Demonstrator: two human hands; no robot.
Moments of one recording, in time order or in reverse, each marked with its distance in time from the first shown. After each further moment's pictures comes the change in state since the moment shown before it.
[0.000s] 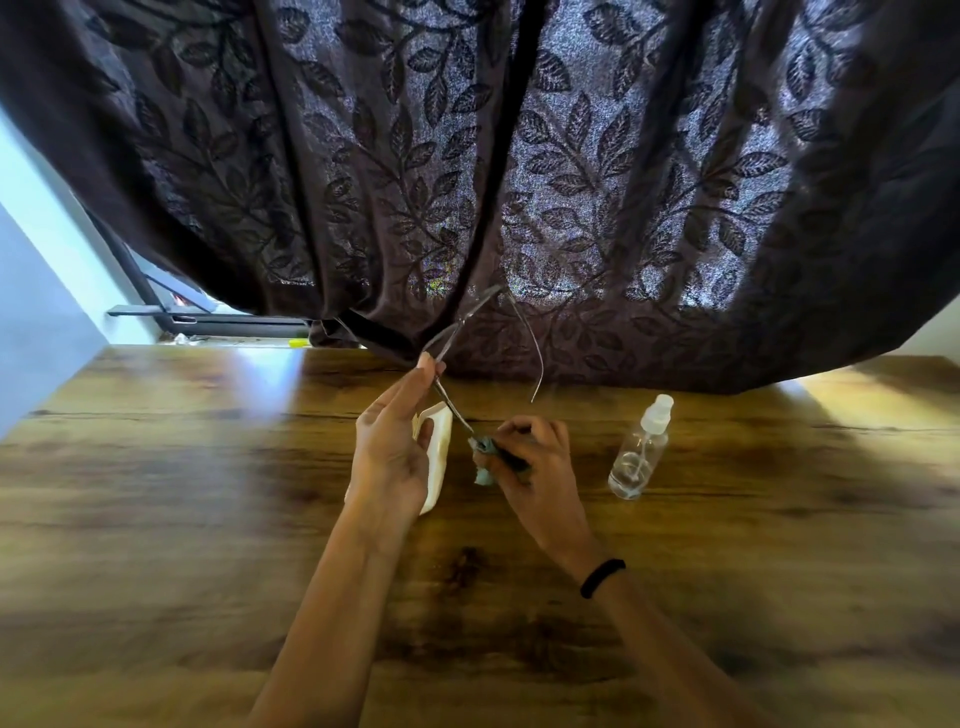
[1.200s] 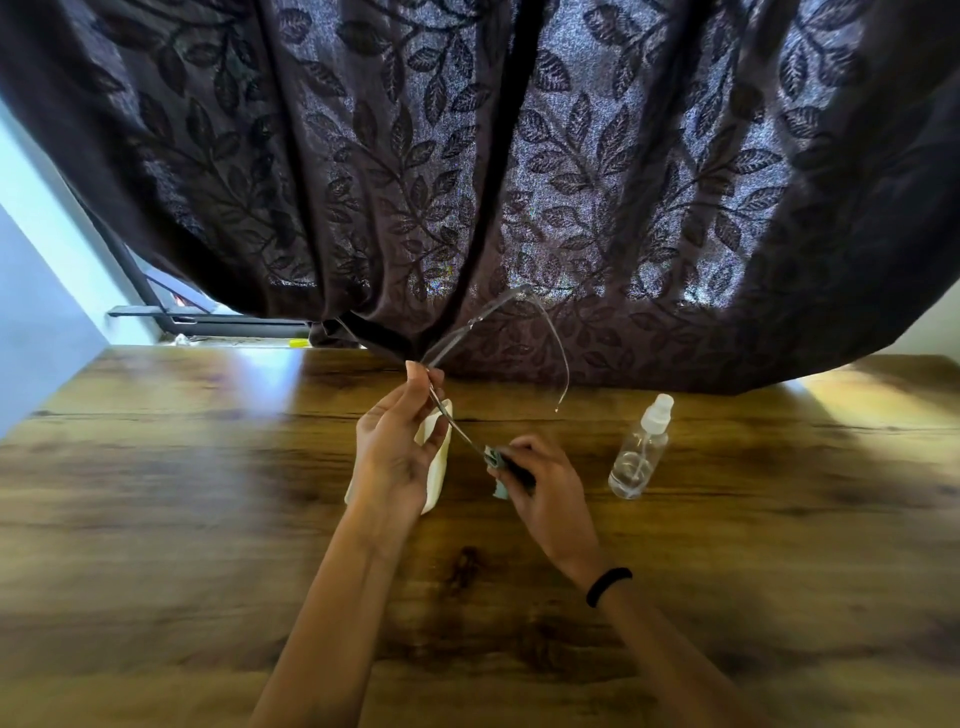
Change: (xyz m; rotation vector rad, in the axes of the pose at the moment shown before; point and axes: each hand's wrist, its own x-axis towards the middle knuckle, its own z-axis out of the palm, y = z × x) left_hand -0.006 0.001 -0.002 -0.006 -0.051 0.009; right_hand -0.010 0.013 -0.001 -0.112 -0.090 -0.020
